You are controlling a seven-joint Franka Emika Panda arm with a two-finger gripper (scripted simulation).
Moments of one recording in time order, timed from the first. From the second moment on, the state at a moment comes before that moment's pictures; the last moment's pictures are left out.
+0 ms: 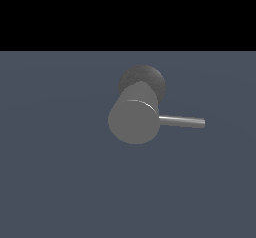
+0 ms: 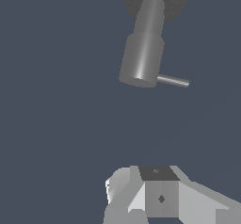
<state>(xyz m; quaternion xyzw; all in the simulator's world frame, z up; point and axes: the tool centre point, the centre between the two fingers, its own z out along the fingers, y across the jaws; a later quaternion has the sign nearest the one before) -0.251 0.018 0.481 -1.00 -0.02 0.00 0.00</state>
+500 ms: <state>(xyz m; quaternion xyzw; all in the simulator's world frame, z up) -0.248 0.028 0.474 -1.00 -0.04 0.01 0.00</state>
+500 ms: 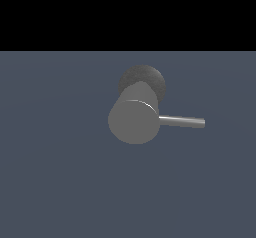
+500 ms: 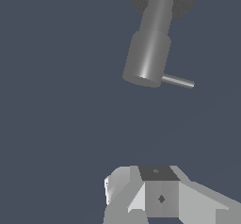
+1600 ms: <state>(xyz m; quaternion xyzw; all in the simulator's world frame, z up) -0.240 0.051 0.466 -0.99 -0.09 0.02 0.04</state>
